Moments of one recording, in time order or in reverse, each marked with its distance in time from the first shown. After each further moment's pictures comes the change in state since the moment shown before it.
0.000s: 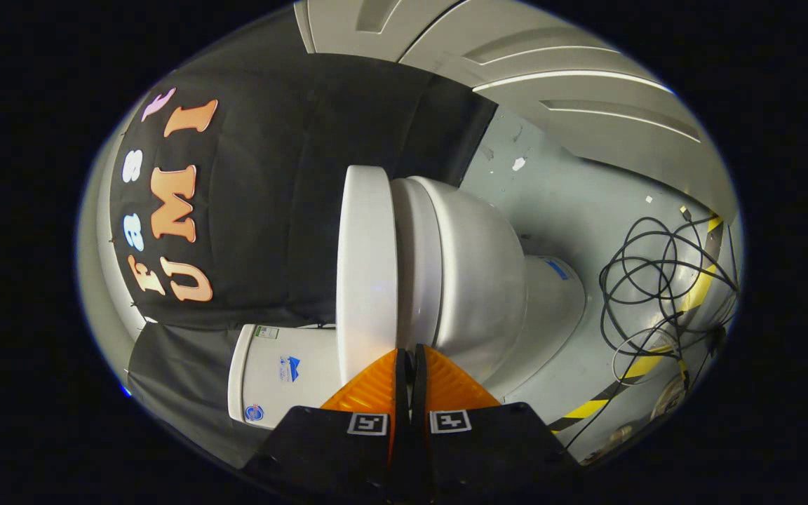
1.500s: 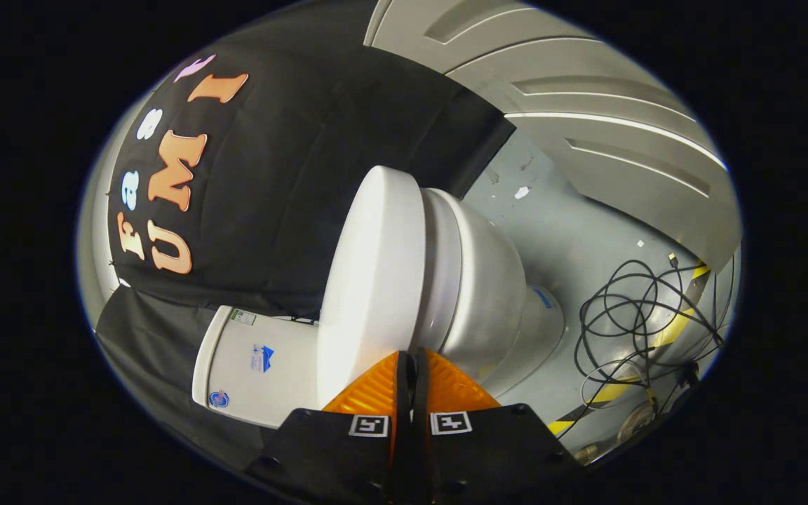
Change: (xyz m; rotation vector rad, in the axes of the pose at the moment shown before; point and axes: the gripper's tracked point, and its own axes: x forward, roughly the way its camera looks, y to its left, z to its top) arm -0.004 0.009 0.003 -0.195 -0.056 -0.117
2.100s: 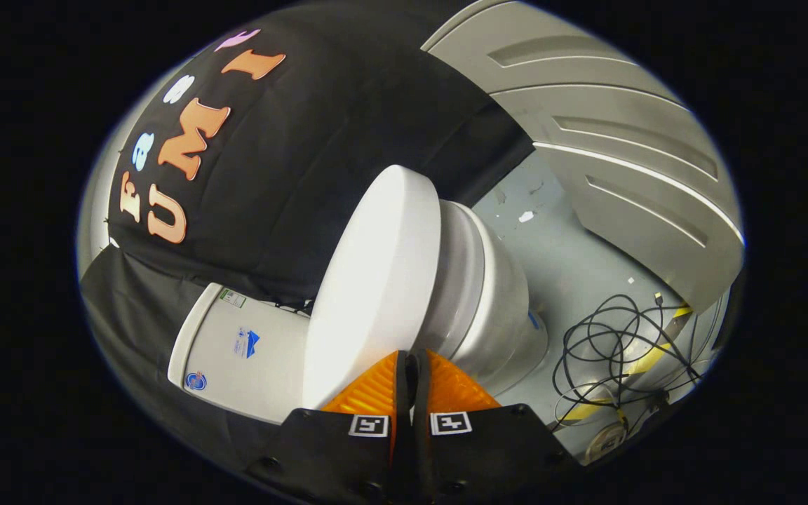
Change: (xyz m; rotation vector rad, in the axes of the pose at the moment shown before) arm -0.003 0.025 0.015 -0.151 -0.080 -0.047
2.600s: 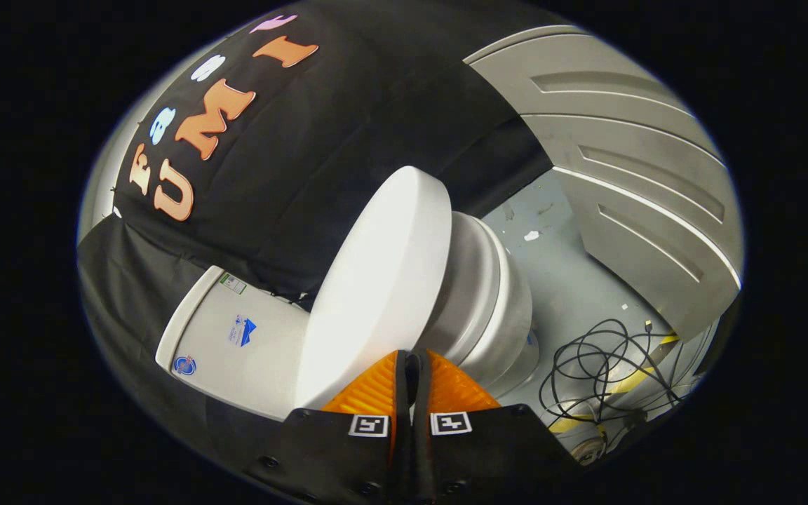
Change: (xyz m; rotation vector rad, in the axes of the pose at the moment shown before) arm -0.007 0.019 0.007 -0.113 -0.026 -0.011
